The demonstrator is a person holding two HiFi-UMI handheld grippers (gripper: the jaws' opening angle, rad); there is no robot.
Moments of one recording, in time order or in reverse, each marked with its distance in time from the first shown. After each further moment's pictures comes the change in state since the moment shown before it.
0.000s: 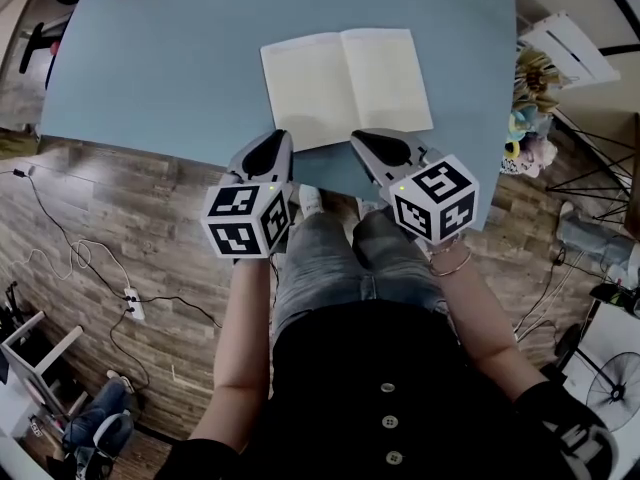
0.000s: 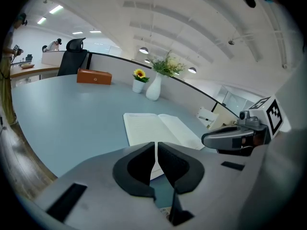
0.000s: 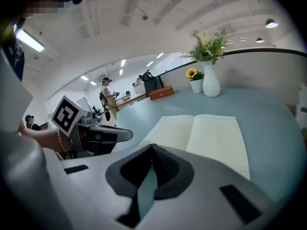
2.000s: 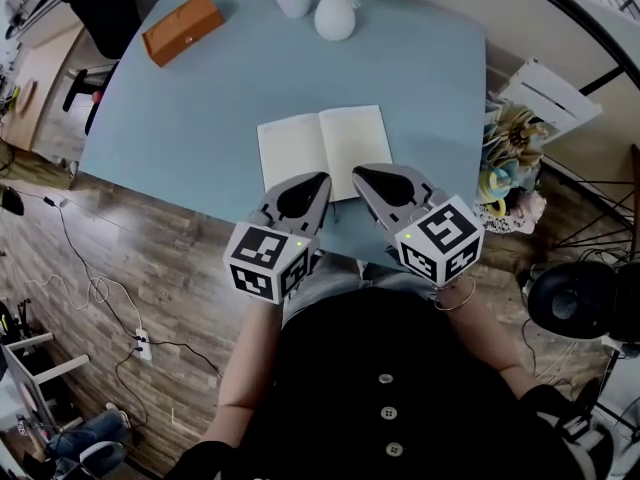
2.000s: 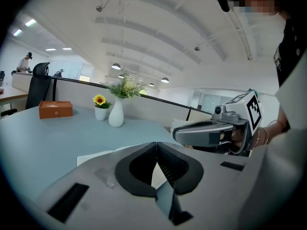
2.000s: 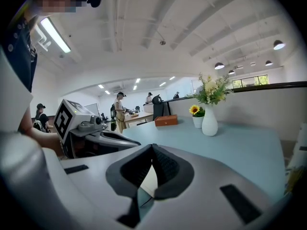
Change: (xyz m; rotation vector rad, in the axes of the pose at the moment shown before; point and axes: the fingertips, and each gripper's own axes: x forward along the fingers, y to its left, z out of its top) left arm -0.009 -0.144 0.086 0.251 -0.164 -0.210; right arm -0.096 -0.009 0.091 -0.190 -0.247 0.054
